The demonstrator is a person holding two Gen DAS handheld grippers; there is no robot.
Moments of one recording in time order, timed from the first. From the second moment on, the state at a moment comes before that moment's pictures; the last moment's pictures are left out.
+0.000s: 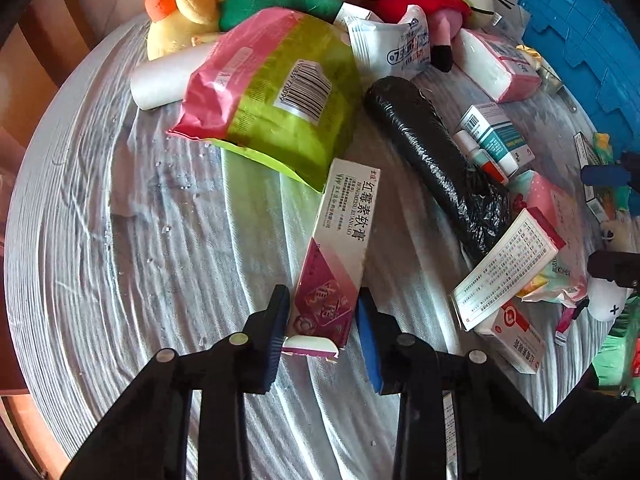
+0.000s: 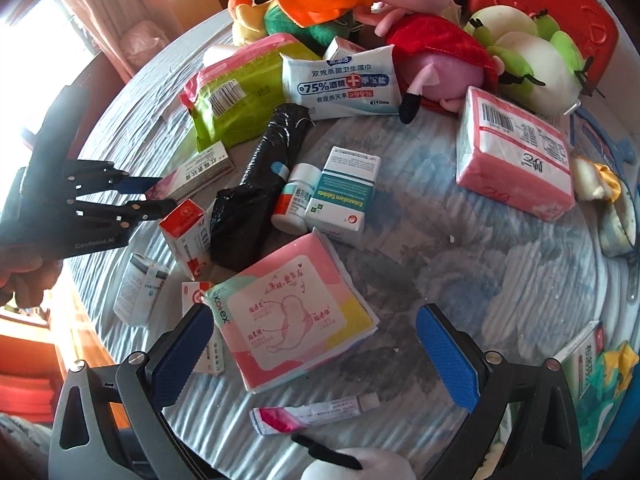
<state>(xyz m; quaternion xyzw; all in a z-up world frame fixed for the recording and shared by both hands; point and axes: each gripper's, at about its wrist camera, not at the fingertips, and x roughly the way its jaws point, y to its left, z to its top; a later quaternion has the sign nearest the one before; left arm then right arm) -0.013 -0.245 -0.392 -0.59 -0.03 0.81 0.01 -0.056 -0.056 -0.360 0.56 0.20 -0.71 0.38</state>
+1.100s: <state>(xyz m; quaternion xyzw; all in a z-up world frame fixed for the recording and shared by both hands) 0.001 -0.249 -0.344 -0.54 -0.06 0.84 0.00 -0.051 -0.074 -0.371 0.55 0.24 -0.70 0.40</state>
